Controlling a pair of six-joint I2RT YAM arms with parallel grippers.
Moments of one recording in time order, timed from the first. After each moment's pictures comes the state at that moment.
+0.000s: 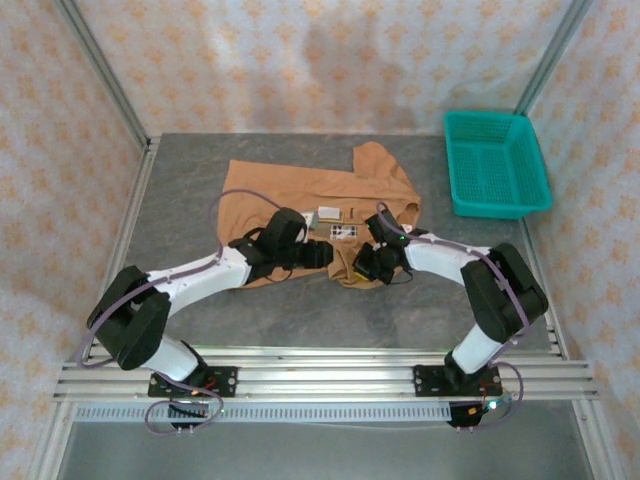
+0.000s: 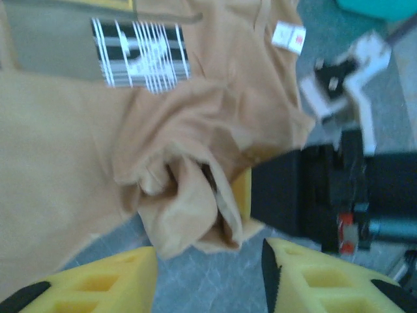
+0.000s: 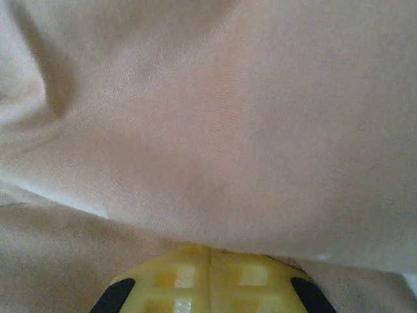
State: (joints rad) left arm -0.66 1.50 0.88 -0.16 0.22 -0.65; right arm 0.52 1.63 0.87 -0.41 -0.30 1.01
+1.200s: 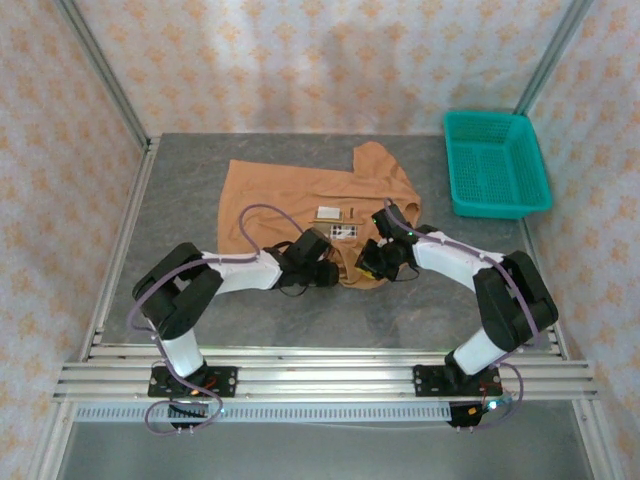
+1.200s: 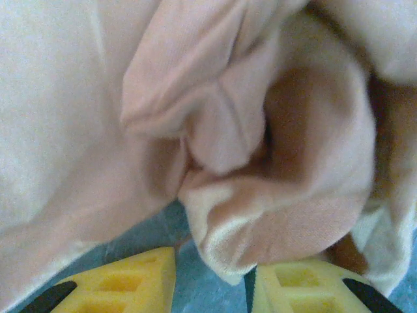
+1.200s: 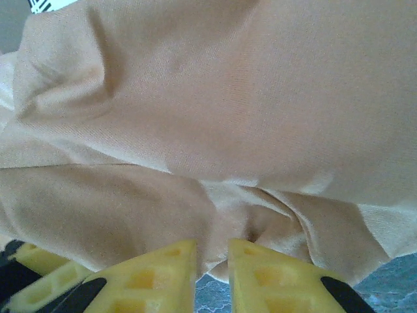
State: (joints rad) left arm -0.75 1.76 0.92 -0.11 0.09 -0.72; right arm 0.50 1.56 0.89 -0.49 -0.33 0.97
